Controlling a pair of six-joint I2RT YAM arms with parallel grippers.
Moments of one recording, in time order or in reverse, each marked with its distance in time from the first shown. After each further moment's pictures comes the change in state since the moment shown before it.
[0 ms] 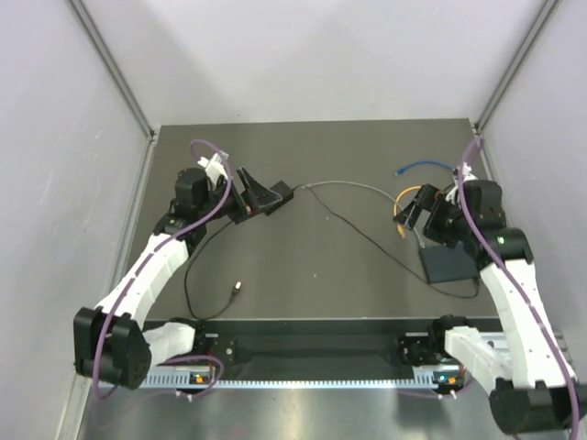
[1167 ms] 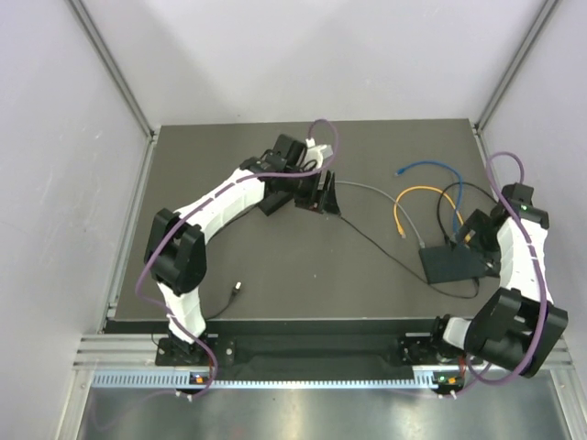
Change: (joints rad) left arm -0.358 0.733 0.765 -0.468 0.025 0.490; right arm -0.496 0.387 0.021 -0.246 0.313 -0.196
